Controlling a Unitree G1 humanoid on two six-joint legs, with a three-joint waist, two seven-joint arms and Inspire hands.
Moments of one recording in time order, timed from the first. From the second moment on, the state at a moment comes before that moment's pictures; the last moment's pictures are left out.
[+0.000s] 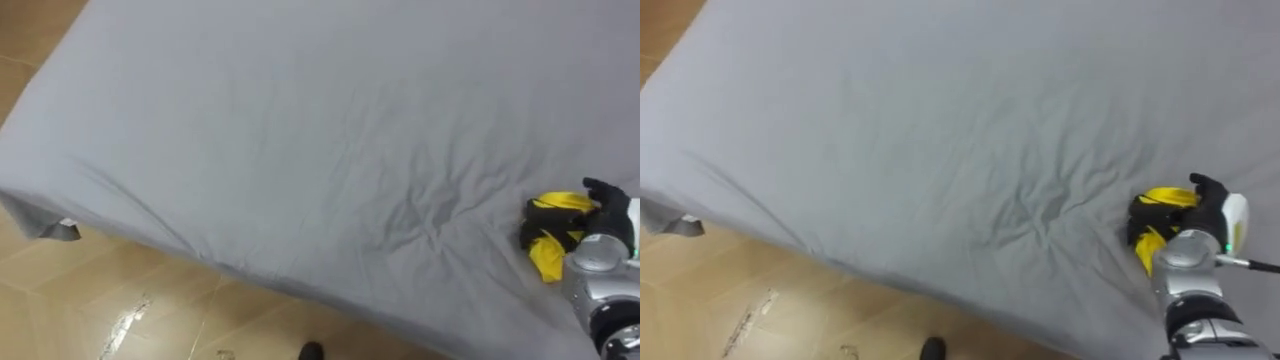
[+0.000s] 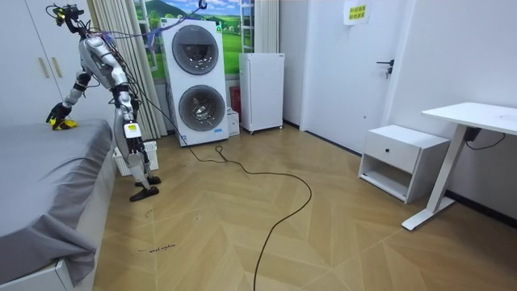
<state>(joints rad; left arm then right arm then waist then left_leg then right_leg) 0.10 0.25 -0.06 1.04 -0.09 0.04 0.06 -0.49 -0.49 0.02 1.26 0.18 -0.07 -0.44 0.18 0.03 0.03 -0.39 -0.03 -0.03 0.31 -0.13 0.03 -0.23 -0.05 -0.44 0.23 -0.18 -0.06</state>
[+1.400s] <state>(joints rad) 0.19 0.25 0.11 0.97 -0.08 0.08 0.10 -0.11 -0.50 -0.20 0.70 0.19 0.05 -0.35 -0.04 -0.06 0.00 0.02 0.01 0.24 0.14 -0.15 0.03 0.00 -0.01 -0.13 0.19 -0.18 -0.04</state>
